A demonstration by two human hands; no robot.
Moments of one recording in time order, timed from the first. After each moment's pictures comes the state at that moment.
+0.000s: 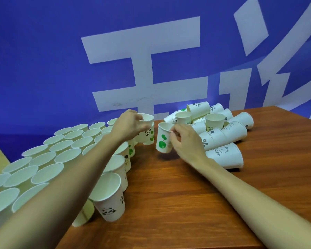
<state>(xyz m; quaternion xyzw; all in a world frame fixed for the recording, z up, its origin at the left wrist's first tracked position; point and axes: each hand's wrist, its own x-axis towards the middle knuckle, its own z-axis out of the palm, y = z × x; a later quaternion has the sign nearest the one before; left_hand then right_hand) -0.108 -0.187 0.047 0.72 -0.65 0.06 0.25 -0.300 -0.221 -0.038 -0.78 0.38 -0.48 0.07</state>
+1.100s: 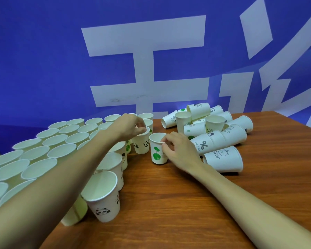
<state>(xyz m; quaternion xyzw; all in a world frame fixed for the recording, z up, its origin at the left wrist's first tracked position) -0.090 -0.196 0.038 0.68 -0.72 0.04 0.14 -0.293 -0.216 -0.049 -0.85 0.34 -0.40 0.09</state>
